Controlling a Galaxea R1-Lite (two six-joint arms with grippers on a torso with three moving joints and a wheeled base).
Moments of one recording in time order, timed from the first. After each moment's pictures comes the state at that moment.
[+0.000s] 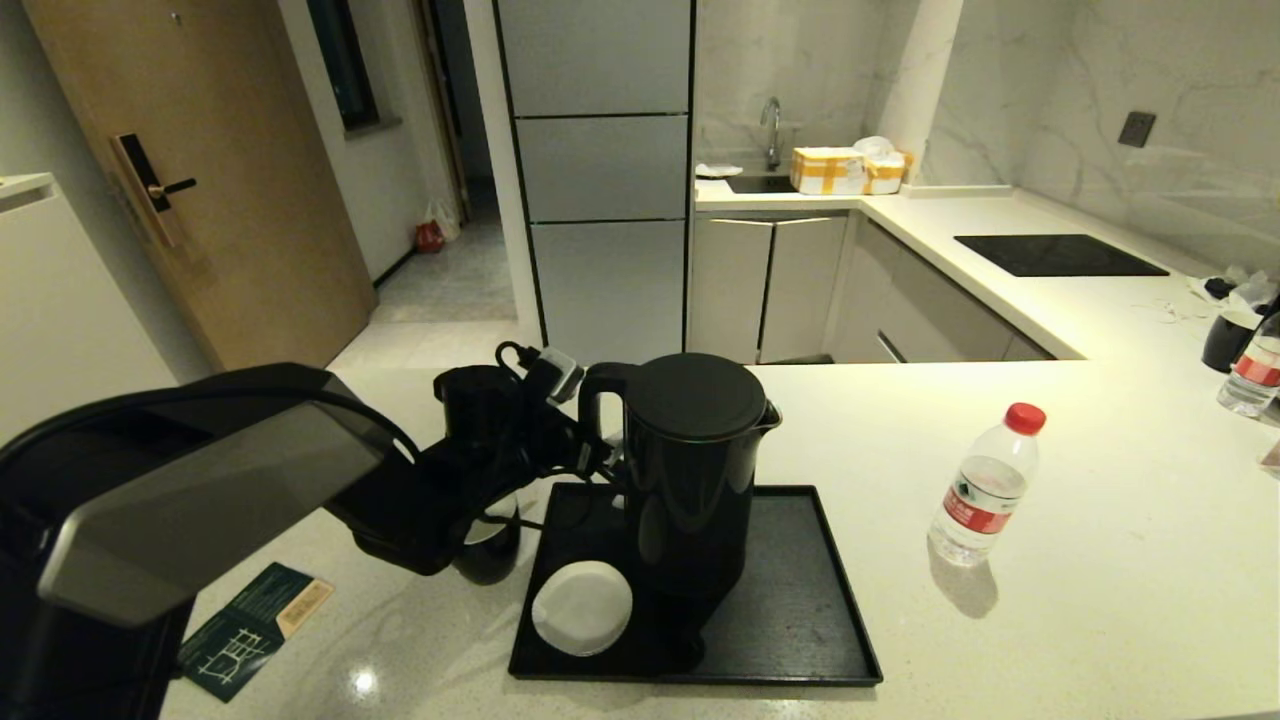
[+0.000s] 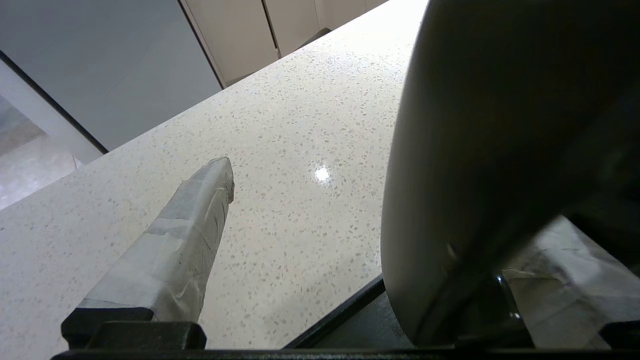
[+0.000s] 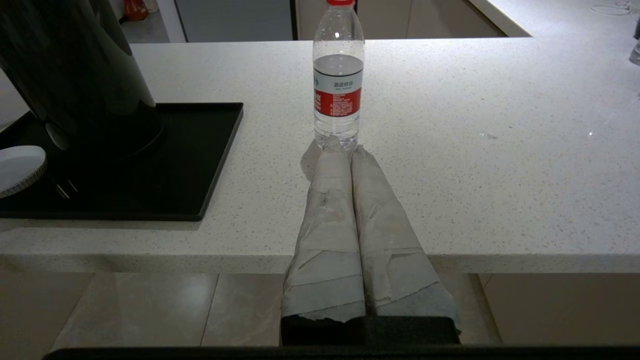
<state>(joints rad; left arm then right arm) -0.39 2.29 -1.09 -1.04 -0.22 0.24 0.00 0.00 0.00 0.00 0.01 -0.03</state>
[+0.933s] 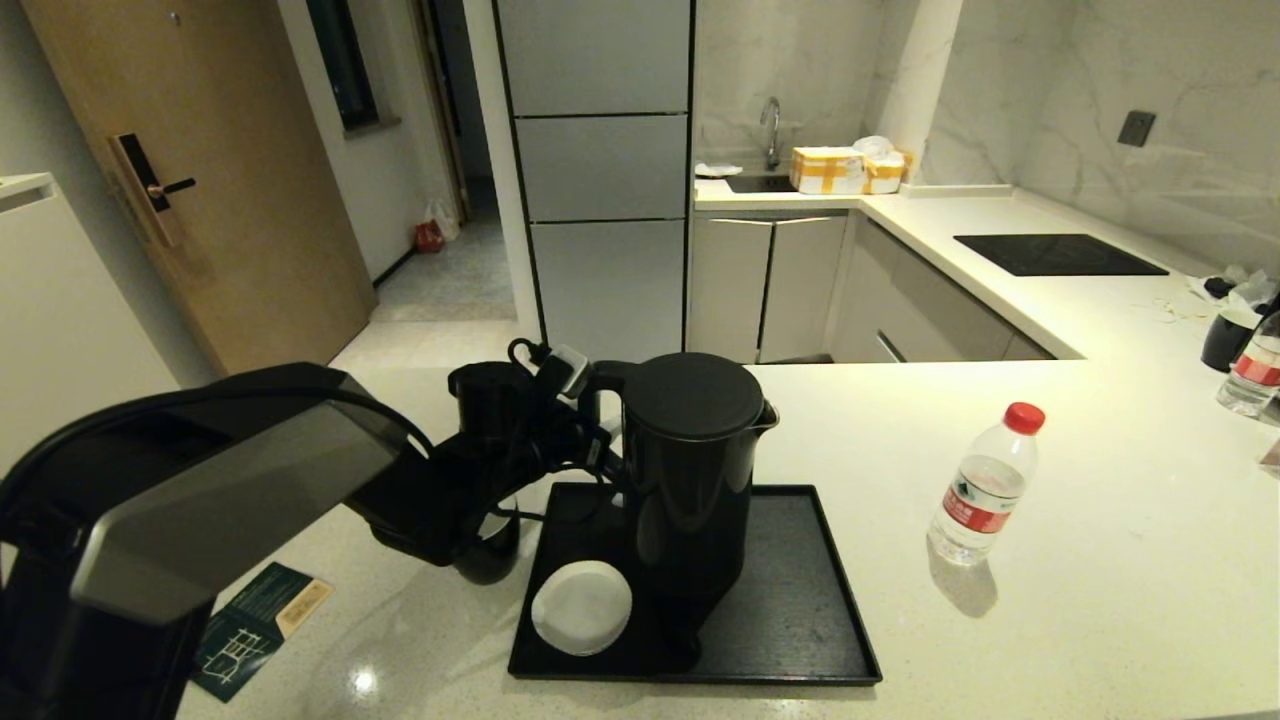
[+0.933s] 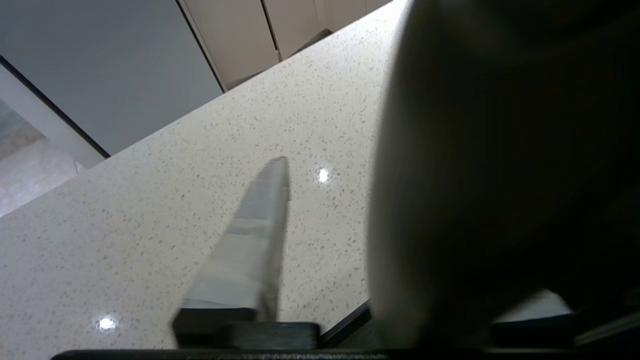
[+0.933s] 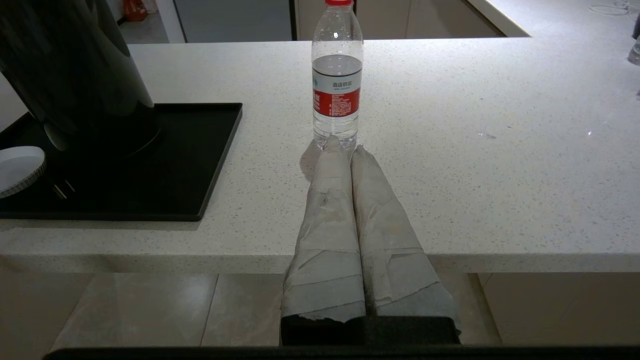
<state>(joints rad) -0.39 2.32 -1.14 -1.01 -0.20 0.24 0.00 0.00 0.00 0.00 0.01 -0.03</state>
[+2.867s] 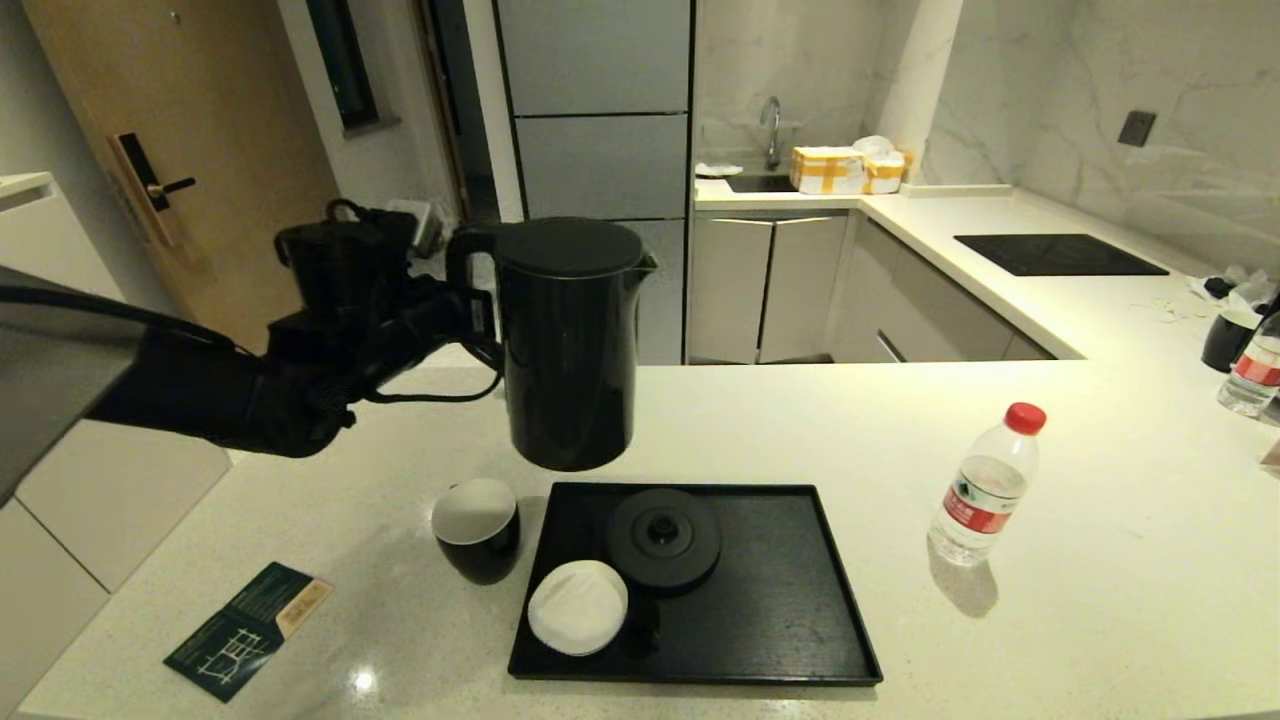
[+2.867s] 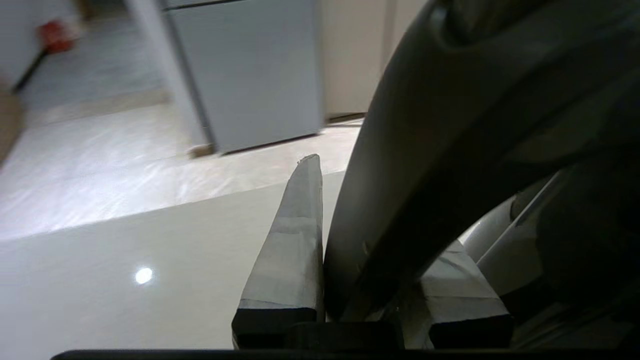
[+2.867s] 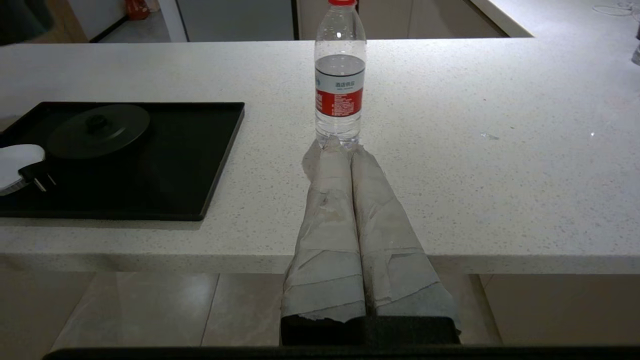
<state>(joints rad) -0.20 2.00 -1.25 -0.72 -0.06 0.04 0.00 0.00 0.00 0.00 0.01 -0.03</state>
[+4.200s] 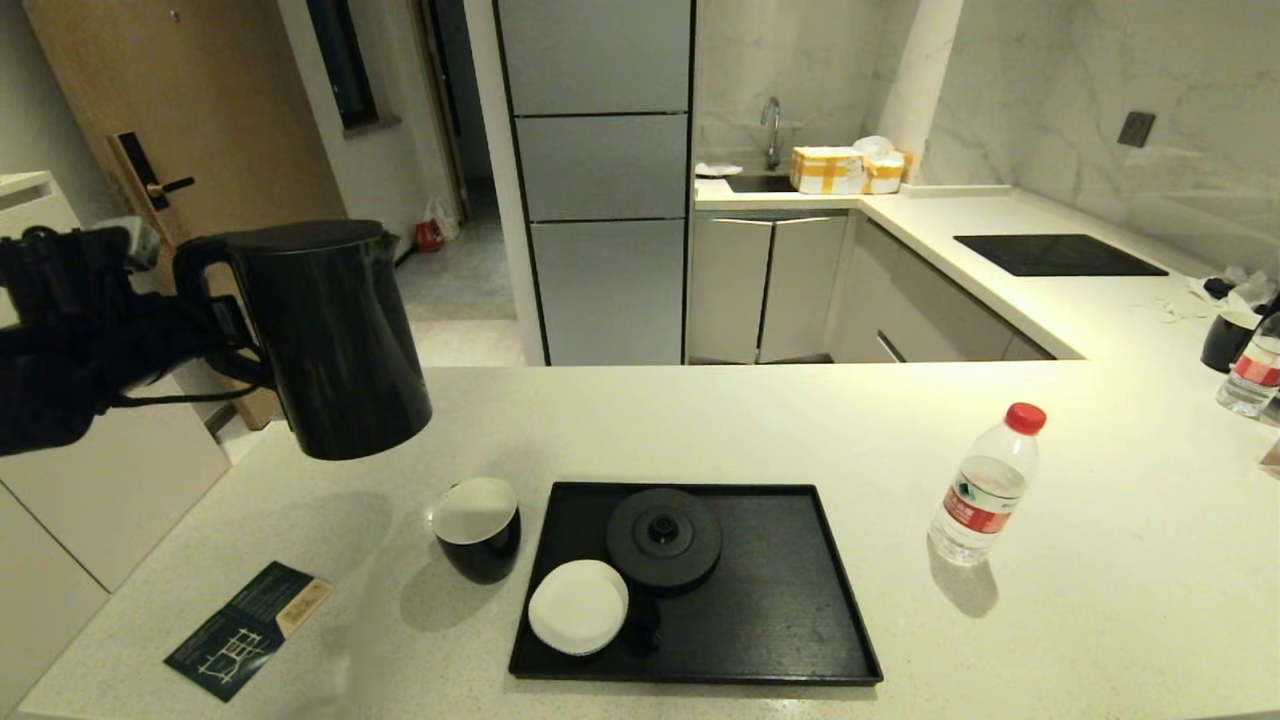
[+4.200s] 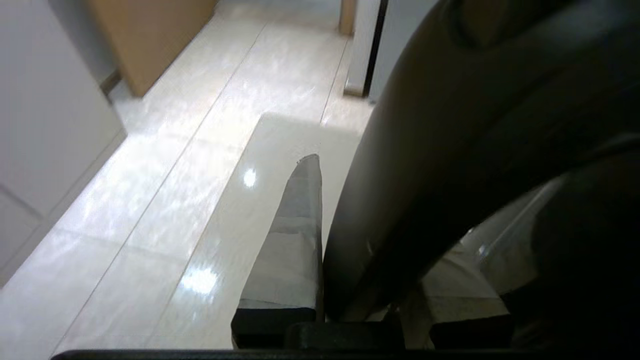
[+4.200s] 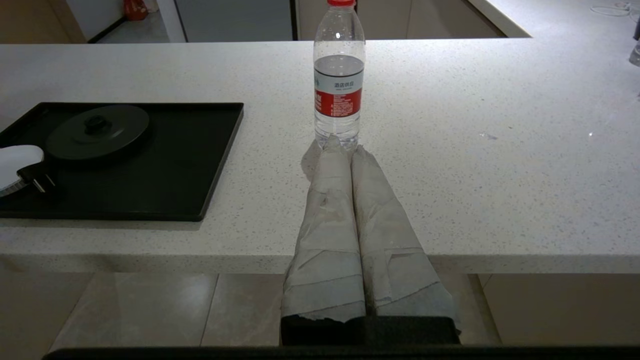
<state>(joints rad) 0.30 1.94 -1.23 -0.56 -0.11 -0.05 0.00 0.00 0.00 0.00 0.01 -0.03</state>
